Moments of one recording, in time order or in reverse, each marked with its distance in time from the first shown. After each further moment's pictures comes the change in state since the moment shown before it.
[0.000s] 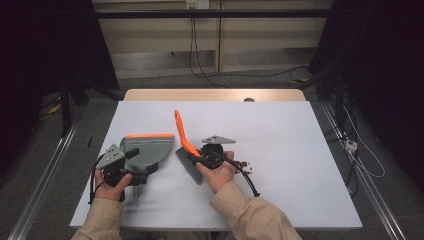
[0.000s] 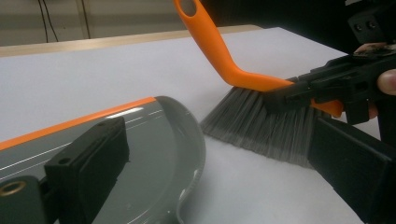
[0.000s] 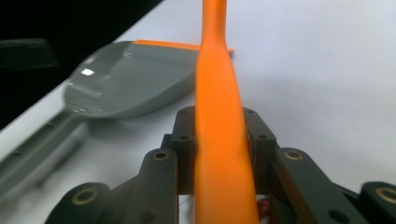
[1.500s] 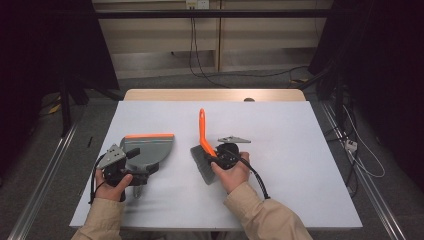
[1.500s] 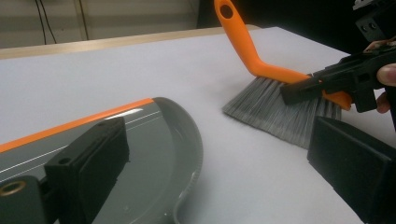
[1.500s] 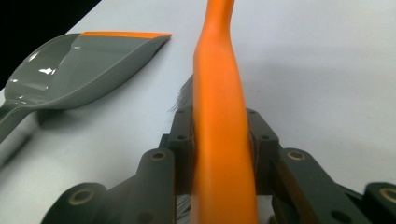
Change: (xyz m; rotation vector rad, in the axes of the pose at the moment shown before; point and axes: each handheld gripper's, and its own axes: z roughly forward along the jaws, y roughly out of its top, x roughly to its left) left arm -0.001 0.001 0.000 -0.002 -0.007 0.010; right arm -0.028 -0.005 -0.028 0.042 -0.123 0.064
